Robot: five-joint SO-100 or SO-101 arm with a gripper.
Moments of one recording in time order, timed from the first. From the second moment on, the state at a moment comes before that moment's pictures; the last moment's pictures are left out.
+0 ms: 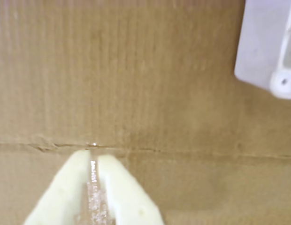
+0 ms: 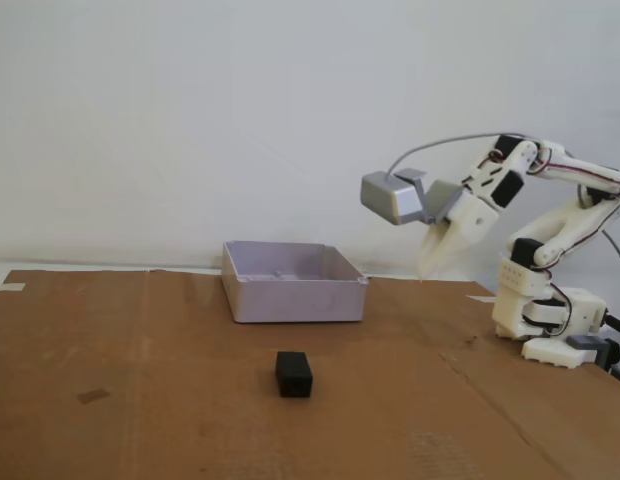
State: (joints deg) arm -4.3 140.9 133.5 62.5 9.5
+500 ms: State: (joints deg) arm -9.0 119.8 116.7 62.5 9.5
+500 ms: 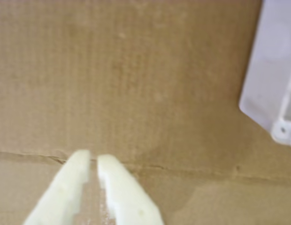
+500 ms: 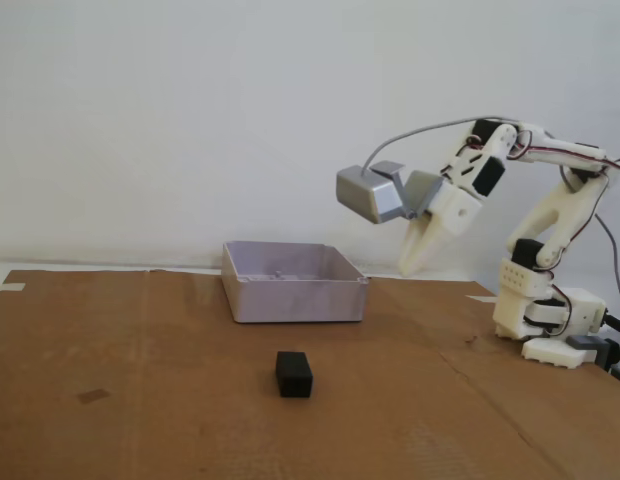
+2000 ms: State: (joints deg) arm -14.0 69.0 68.8 62.5 9.7
